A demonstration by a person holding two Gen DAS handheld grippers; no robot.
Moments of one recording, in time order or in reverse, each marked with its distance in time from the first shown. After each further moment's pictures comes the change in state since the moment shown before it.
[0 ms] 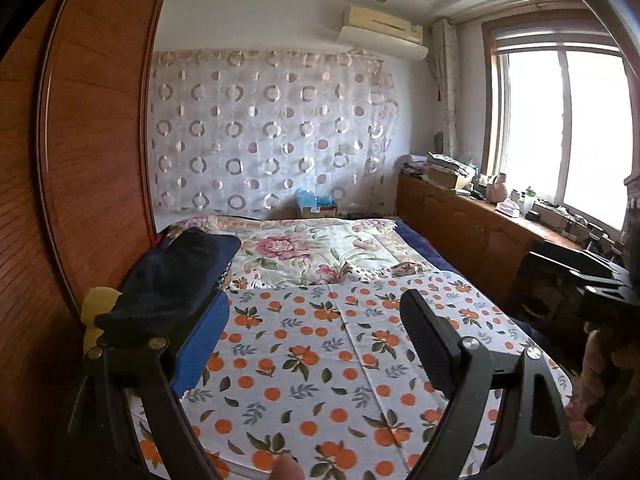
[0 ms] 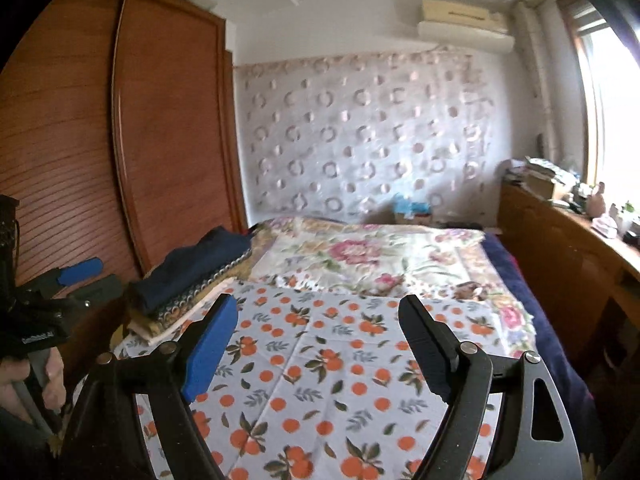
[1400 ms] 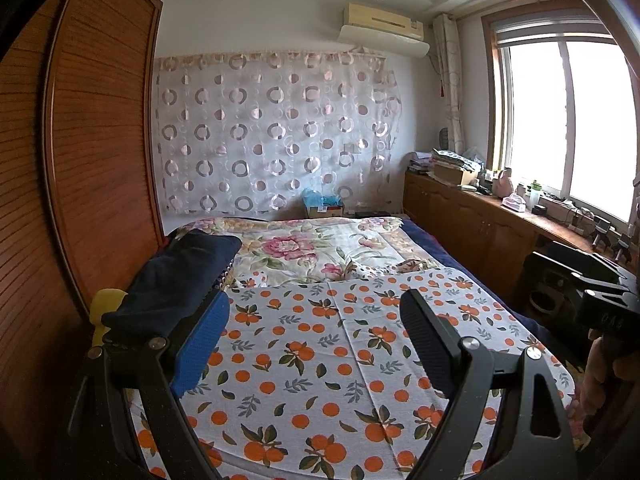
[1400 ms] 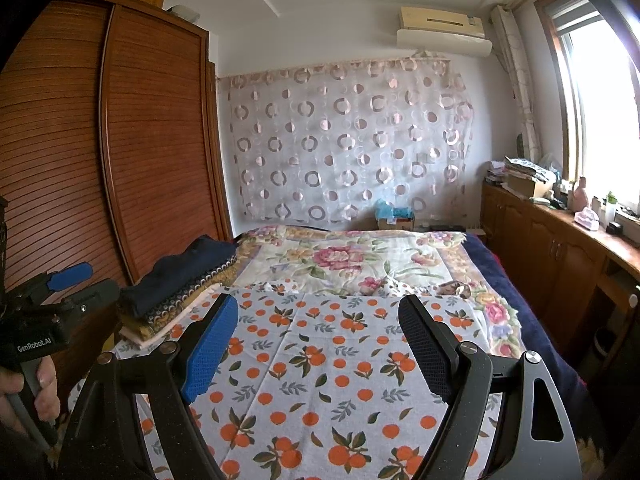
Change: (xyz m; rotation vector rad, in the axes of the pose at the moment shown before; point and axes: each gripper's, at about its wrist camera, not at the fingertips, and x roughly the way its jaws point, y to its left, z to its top) left arm -0.004 -0.016 -0.003 0.014 0.008 0.029; right arm -0.019 -0.004 -0.034 0.035 -0.023 -0.034
